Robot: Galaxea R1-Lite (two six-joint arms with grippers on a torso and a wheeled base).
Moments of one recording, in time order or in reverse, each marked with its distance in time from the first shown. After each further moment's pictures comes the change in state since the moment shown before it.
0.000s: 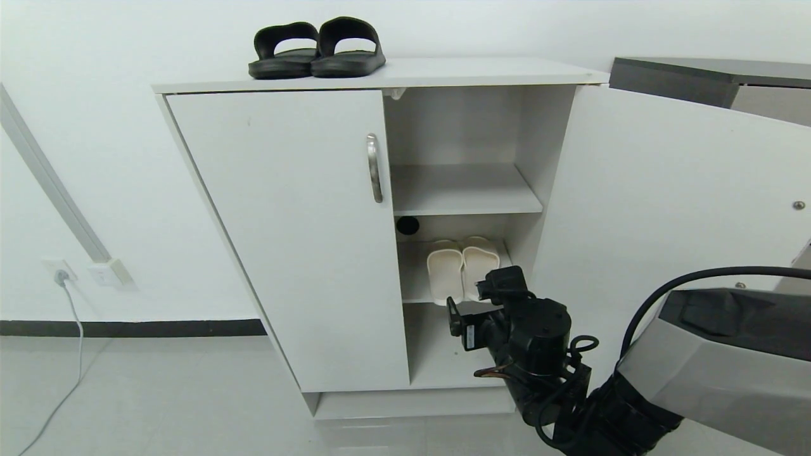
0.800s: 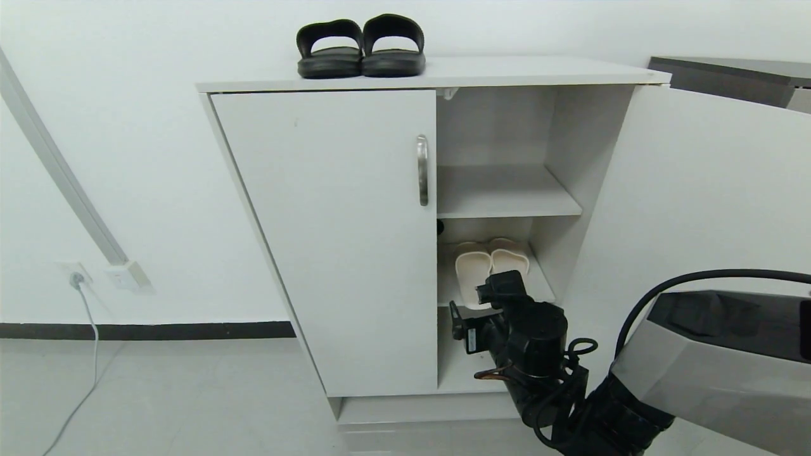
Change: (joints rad) left arm 0.000 0.000 0.000 0.000 0.000 -0.001; right arm -0.004 0.021 0.001 -0.002 -0.001 -0.004
